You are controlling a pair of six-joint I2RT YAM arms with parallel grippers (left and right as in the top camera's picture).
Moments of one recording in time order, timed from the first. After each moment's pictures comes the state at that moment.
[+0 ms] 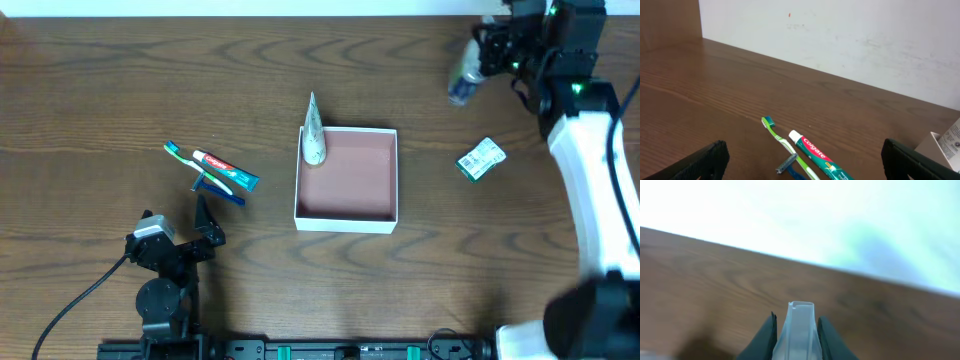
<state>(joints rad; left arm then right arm) 0.06 0.01 0.02 -0.11 -0.11 -0.24 0.01 1.61 1.50 -0.36 -0.32 -0.05</state>
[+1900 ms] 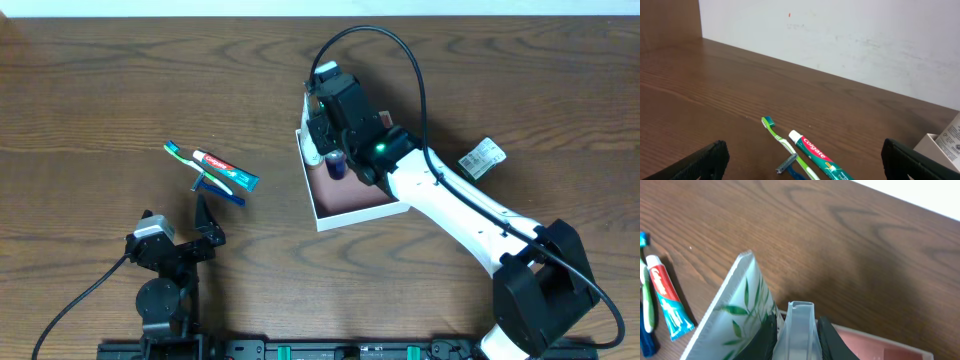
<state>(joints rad) 0.06 0.01 0.02 -0.11 -0.11 -0.24 0.67 1.79 1.36 -0.29 0.16 0.15</state>
